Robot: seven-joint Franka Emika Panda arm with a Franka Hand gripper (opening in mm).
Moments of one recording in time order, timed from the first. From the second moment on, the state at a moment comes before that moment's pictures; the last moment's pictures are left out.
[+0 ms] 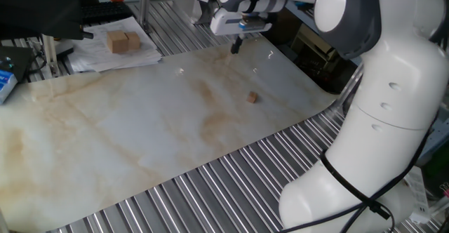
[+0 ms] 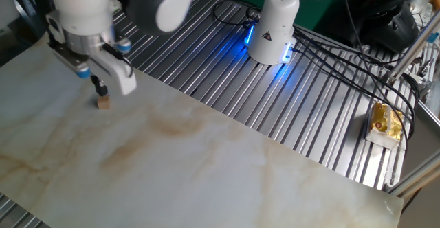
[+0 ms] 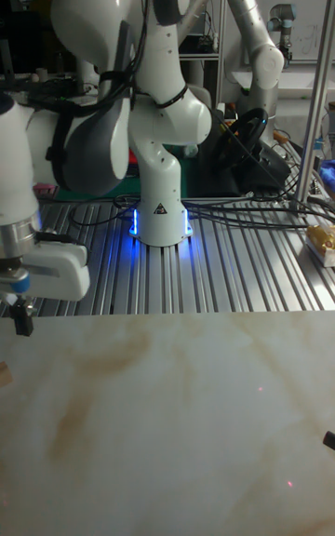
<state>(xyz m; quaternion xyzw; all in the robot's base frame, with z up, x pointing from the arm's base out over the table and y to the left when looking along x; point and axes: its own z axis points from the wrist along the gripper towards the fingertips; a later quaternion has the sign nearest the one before) 0.591 -0.199 0.248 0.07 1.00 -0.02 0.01</state>
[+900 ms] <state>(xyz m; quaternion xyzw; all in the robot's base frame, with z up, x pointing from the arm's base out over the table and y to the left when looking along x) 0.559 -0.263 0.219 0.06 1.00 -0.02 0.01</state>
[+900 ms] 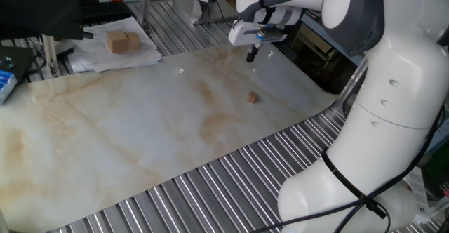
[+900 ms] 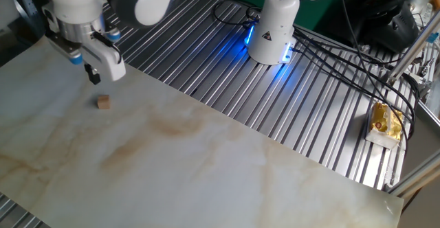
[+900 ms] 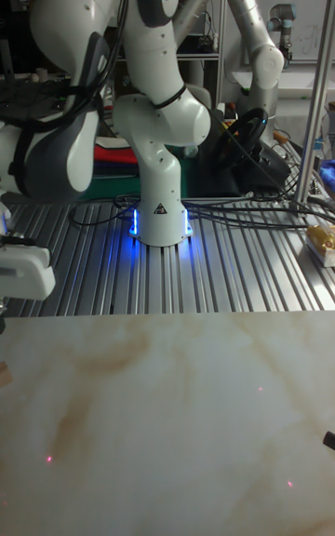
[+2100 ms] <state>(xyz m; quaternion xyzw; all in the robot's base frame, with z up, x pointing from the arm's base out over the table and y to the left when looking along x) 0.548 -0.327 0.206 0.06 1.00 -0.02 0.01</state>
